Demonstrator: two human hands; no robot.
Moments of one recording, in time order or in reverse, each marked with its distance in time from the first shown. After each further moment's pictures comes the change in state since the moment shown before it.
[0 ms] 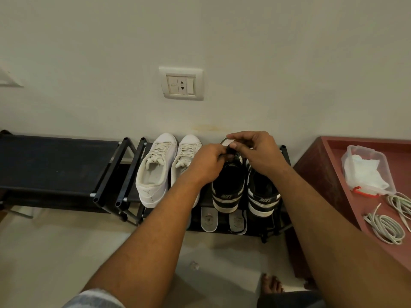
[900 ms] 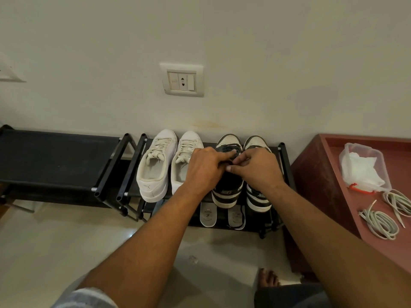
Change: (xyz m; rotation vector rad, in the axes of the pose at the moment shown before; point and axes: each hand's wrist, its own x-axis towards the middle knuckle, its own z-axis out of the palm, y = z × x) left_hand -0.036 0.014 0.006 0.351 0.204 0.147; right_hand -0.044 -0.007 0.017 -0.314 0.046 0.283
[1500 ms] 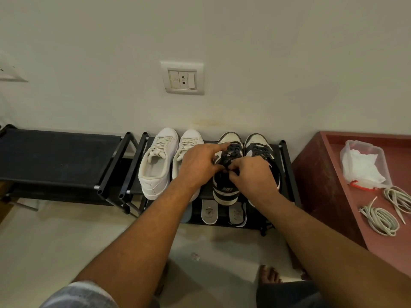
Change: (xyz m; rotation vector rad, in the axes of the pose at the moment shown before) left_hand 0.003 -0.014 -0.013 0.010 -0.143 -0.117; right_hand -0.020 -0.002 0.020 -0.334 0.001 -0.246
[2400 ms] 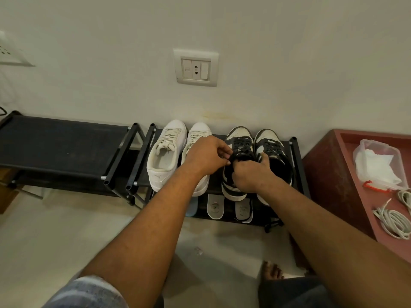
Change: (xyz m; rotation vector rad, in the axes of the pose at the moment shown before) left_hand 0.009 -0.017 -0.008 -0.217 -0.193 -0.180; right_hand 0.027 -0.012 0.021 -0.408 -0.510 -0.005
